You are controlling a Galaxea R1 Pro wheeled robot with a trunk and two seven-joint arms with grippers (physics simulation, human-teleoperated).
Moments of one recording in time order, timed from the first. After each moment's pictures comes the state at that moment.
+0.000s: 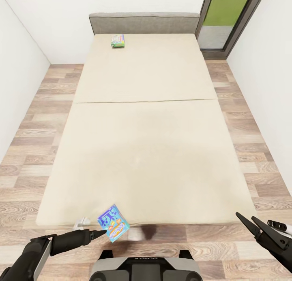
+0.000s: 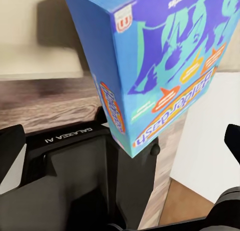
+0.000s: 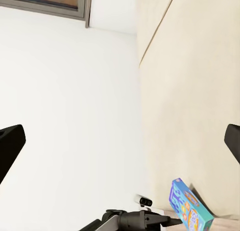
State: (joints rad) left arm -0.36 0.19 0.22 -0.87 0.03 0.57 -1.05; right arm 0.04 -0.17 -0.63 -1.57 -0.78 0.87 1.31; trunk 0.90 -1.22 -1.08
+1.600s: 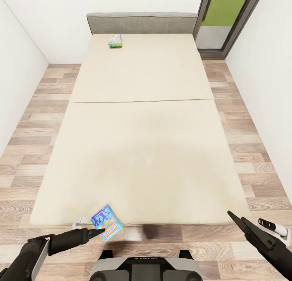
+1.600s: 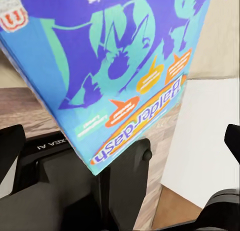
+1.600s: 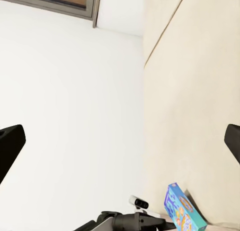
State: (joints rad) left arm -0.36 0.19 0.25 -0.88 0.04 0.57 -1.10; right arm 0.04 -0.13 -0.56 -1.57 -0.77 0.76 1.30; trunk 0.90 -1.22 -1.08
